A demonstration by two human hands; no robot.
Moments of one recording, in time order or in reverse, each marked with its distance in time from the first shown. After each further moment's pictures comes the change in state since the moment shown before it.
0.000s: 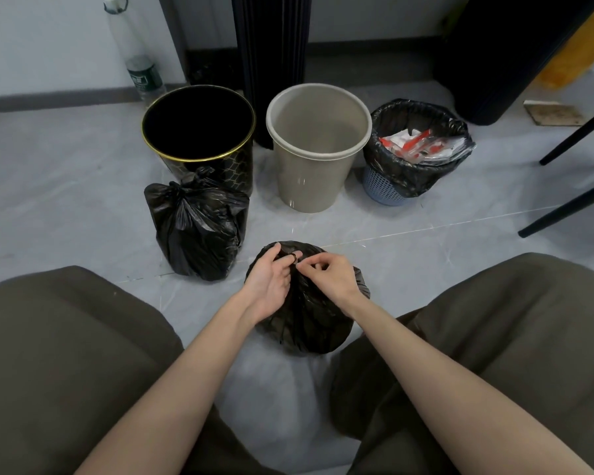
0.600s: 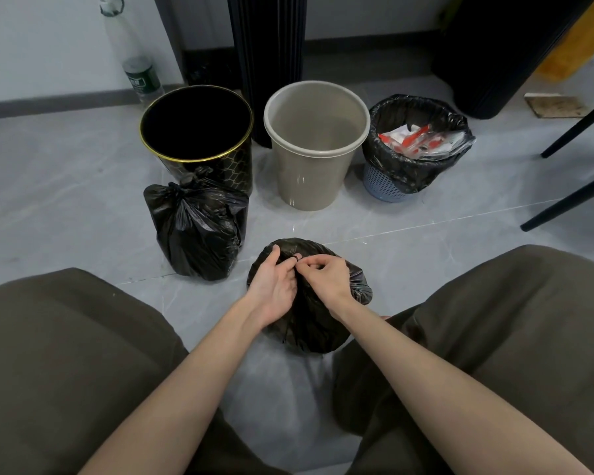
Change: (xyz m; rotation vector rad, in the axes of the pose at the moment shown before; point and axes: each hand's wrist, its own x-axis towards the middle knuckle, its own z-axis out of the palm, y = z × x) left_hand -0.008 -0.007 0.011 -0.123 -0.031 -0.022; right_hand -0.004 0.001 0.020 0.125 0.127 0.088
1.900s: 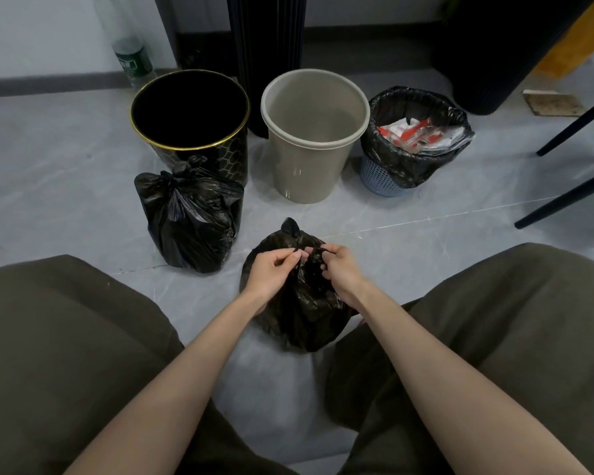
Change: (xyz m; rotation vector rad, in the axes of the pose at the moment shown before) left_hand 0.020 -0.013 -0.018 0.715 0.257 0.545; right_hand 0.024 0.010 -0.022 0.307 -0.143 0.319
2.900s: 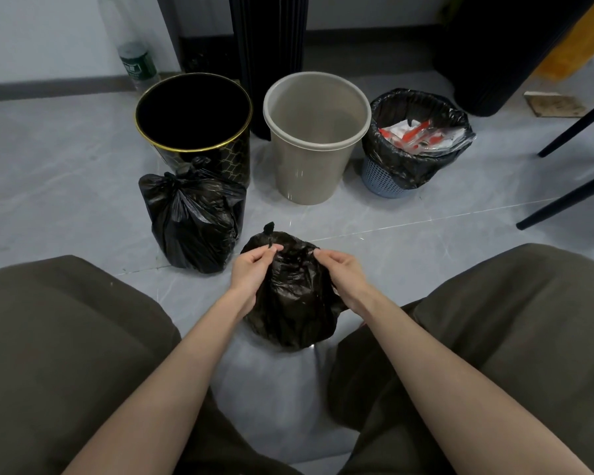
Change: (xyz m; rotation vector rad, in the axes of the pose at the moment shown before) left_hand 0.004 -0.007 -0.021 -0.258 0.196 -0.201; right_hand -0.021 -0.001 -0.007 0.021 -0.078 -0.083
